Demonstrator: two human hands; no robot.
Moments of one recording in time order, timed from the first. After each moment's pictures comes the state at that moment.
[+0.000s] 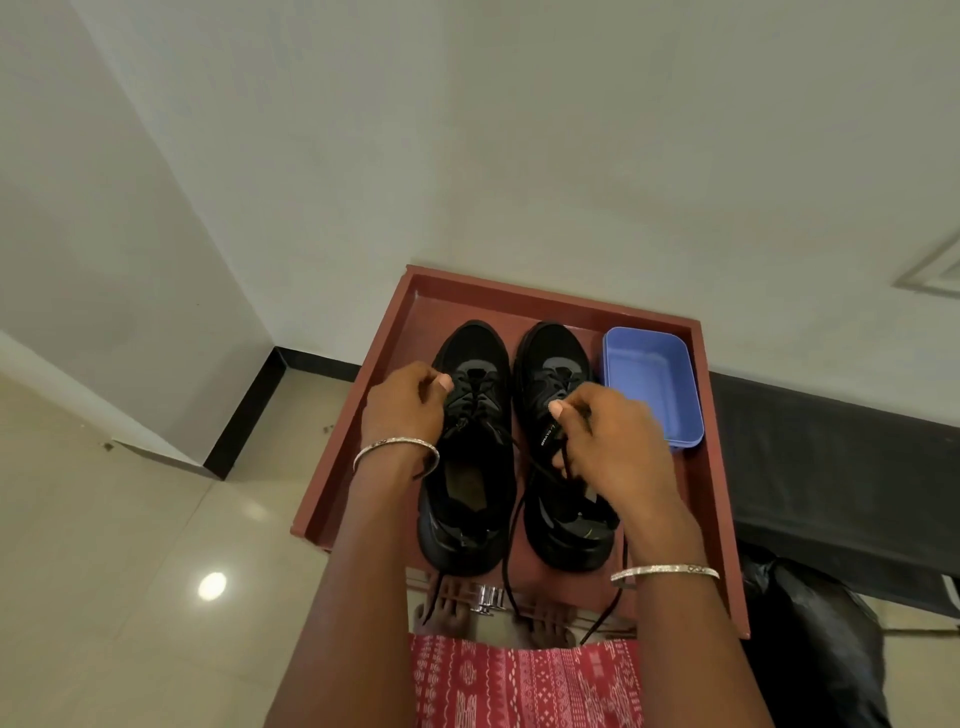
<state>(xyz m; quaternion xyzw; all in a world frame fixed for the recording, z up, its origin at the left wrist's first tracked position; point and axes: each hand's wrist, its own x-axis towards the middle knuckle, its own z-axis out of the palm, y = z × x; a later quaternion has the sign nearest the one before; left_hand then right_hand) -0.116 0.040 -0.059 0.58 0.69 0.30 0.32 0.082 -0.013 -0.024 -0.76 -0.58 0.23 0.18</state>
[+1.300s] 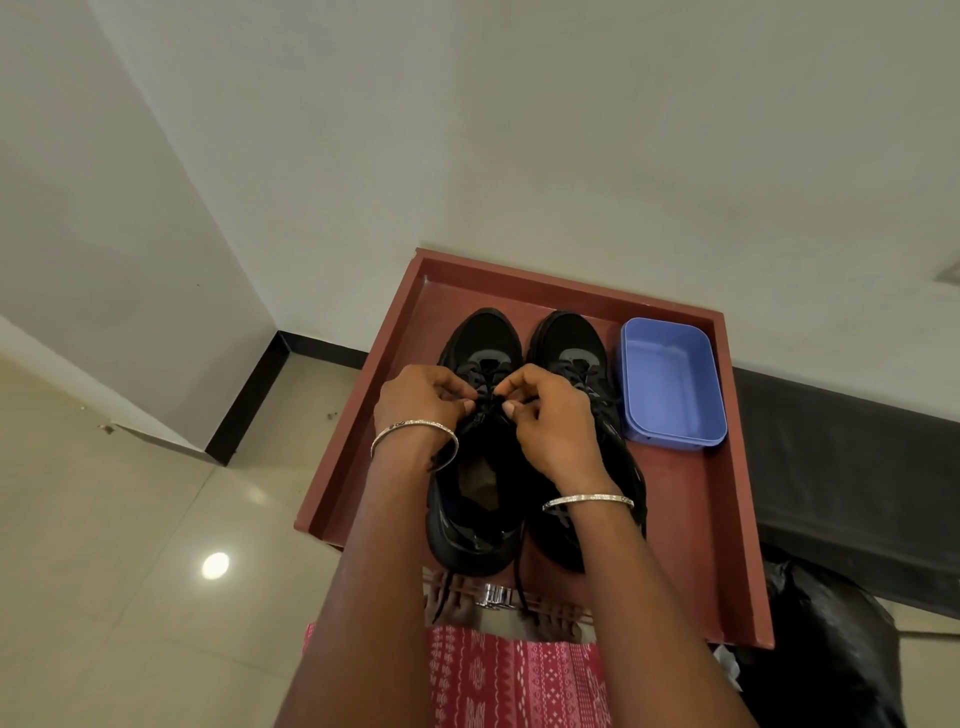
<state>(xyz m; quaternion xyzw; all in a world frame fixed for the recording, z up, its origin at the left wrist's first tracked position) -0.117 0.049 -0.068 0.56 0.70 0.23 0.39 0.031 0.022 -0.069 -0.70 -0.57 0.31 0.29</state>
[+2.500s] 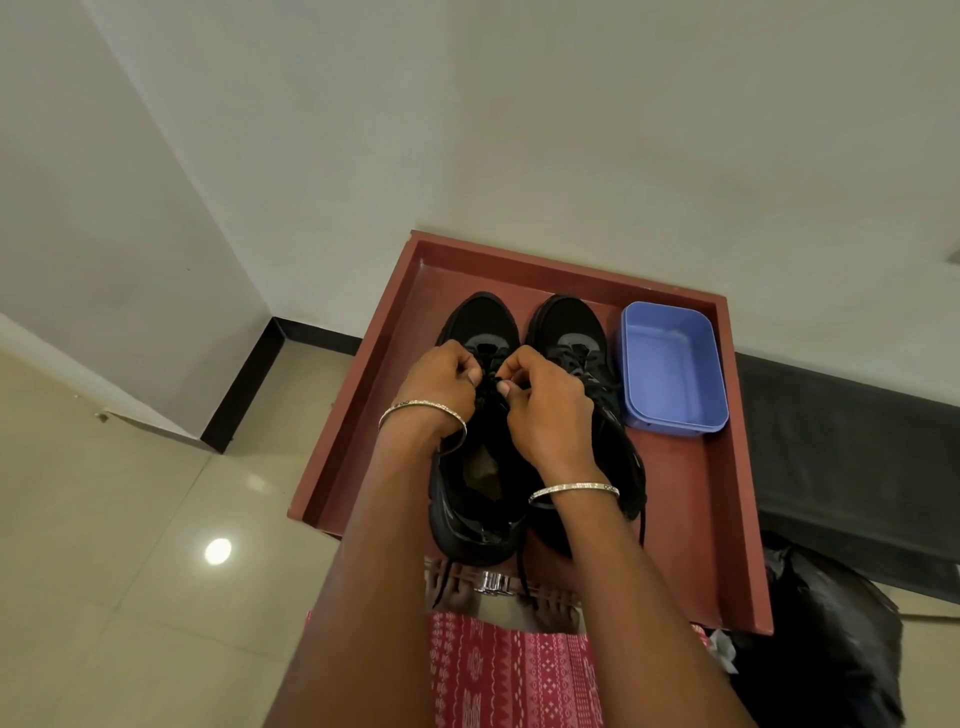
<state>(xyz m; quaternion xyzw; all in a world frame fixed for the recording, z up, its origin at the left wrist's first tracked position) -0.101 0.051 -0.062 0.58 0.65 0.22 0.43 0.022 0.020 -0.068 -0.72 -0.60 0.23 0.26</state>
